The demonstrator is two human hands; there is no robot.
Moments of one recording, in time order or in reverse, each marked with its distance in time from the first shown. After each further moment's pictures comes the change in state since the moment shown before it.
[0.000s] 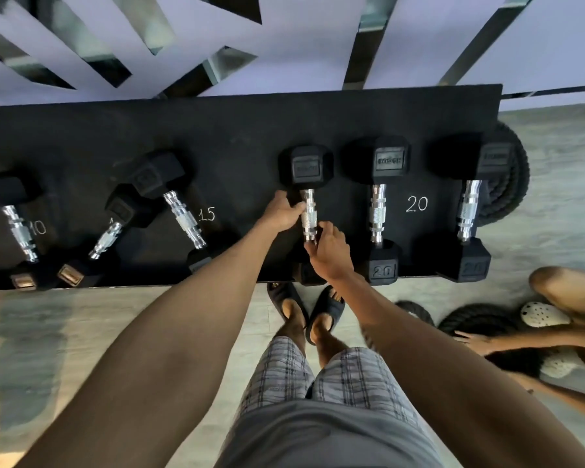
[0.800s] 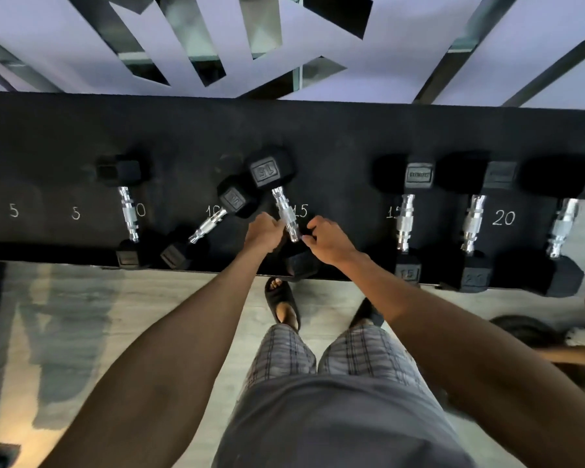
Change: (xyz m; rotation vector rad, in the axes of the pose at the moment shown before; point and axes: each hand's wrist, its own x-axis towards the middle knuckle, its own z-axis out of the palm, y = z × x) left_hand -0.026 -0.187 -0.159 -0.057 0.222 -0.112; right_hand 0.001 -0.180 0.097 -0.103 -0.241 -0.147
